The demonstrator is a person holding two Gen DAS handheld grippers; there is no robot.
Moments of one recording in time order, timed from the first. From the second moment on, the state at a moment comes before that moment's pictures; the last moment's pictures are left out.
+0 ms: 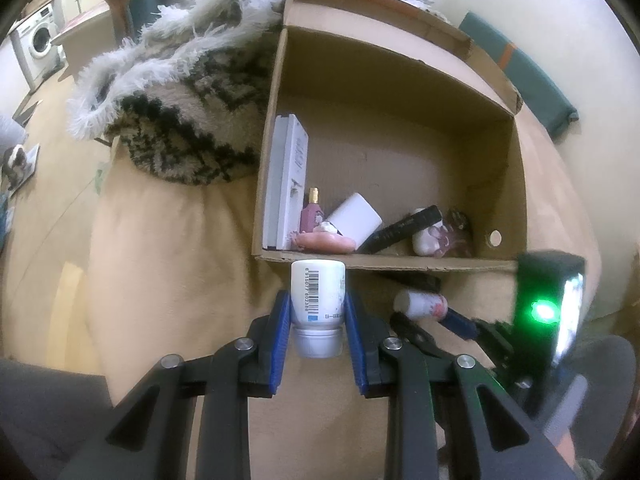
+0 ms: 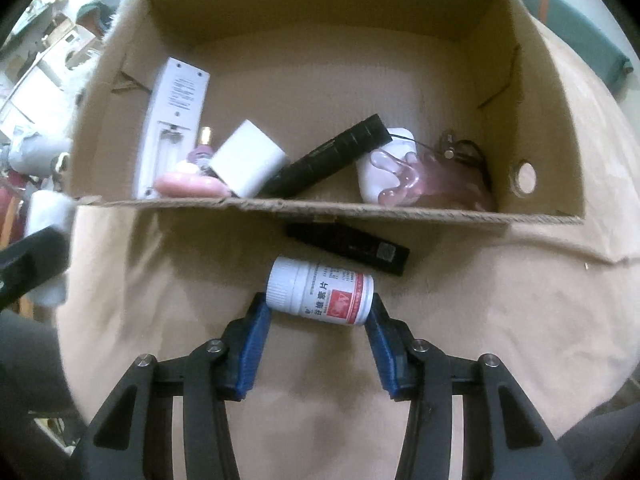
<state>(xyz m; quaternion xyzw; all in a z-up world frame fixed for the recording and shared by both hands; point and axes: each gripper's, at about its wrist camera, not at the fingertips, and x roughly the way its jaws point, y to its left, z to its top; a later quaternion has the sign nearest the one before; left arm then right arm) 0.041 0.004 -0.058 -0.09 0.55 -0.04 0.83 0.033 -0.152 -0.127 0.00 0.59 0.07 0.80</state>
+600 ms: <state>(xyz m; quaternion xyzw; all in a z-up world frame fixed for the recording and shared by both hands) 0.044 -0.009 -0.047 -0.06 0.54 -0.04 0.84 0.024 -0.210 -0.055 0.05 0.53 0.12 0.84</state>
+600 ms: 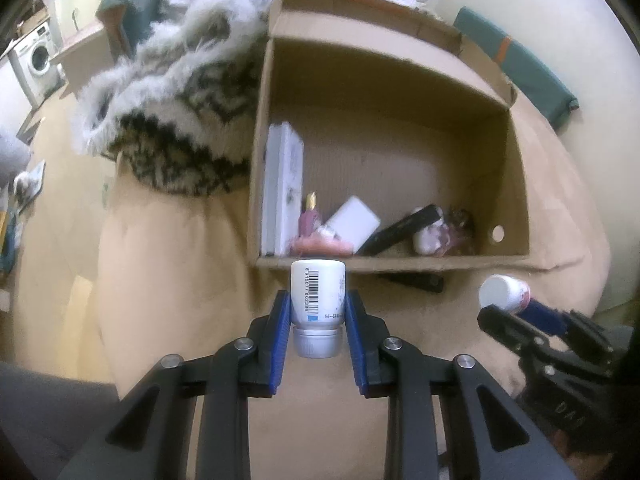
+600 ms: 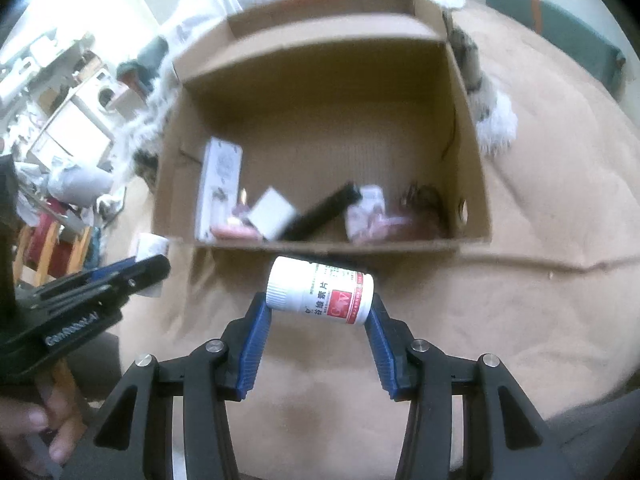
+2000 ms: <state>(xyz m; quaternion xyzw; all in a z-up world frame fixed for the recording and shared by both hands) 0.138 -0.048 -0.092 0.03 0.52 -0.03 0.85 0.138 -0.208 -0.119 0.03 0.58 0.12 0.80</state>
